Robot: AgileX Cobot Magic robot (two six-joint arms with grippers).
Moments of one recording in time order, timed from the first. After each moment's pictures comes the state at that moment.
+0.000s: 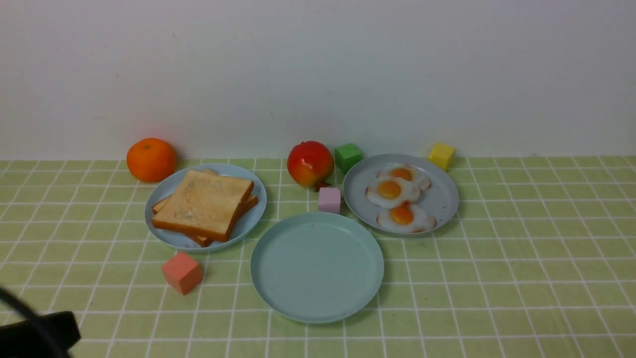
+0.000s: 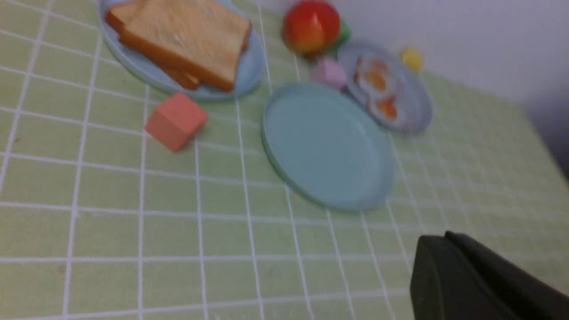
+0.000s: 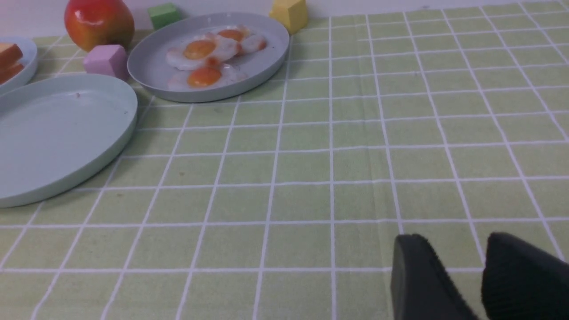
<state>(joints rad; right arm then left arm) 0.08 -0.01 0.02 0.06 0.38 0.02 -0.11 0.48 -0.55 -0.53 0.76 0.05</state>
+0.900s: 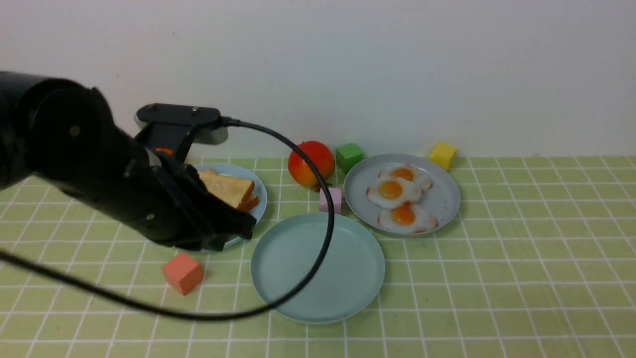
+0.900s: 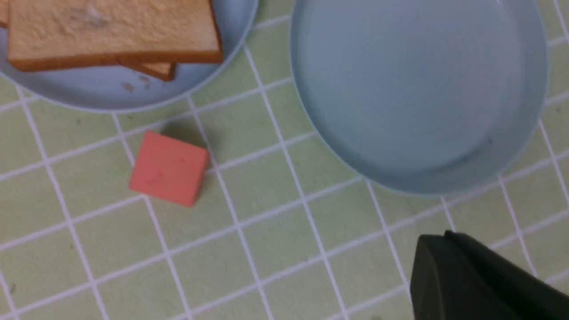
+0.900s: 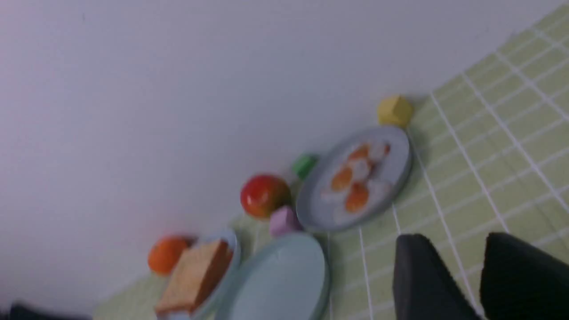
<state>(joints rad) 0.08 0.08 -0.22 0.41 0.44 0.26 -0.40 1.47 -1.14 -0.12 0.75 -0.07</state>
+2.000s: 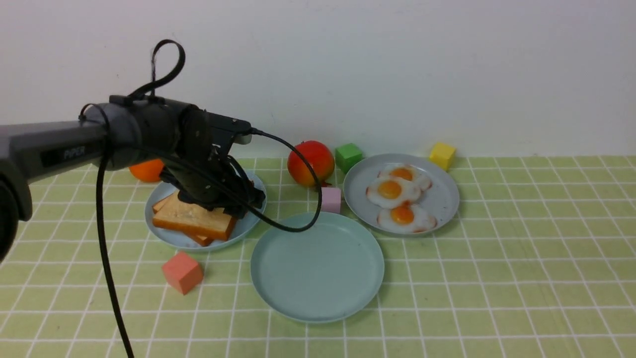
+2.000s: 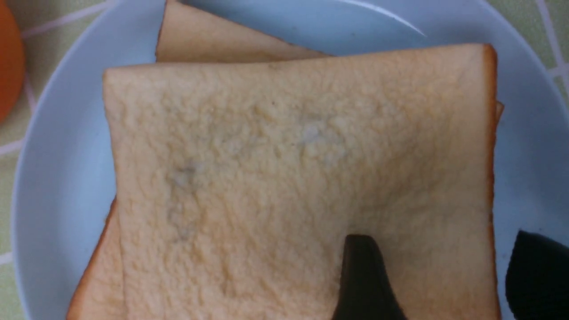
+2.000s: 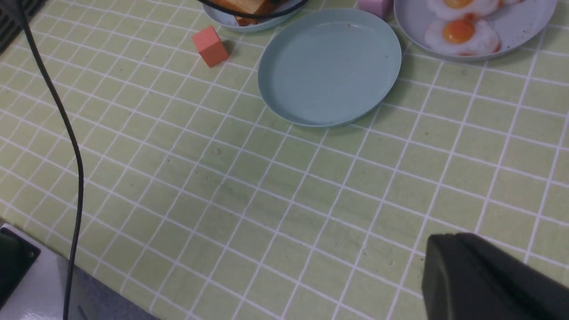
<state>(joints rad) 0.14 0.59 -0.93 0.49 1.17 -0.26 -0.28 2.11 -1.54 0.03 0.58 0.02</state>
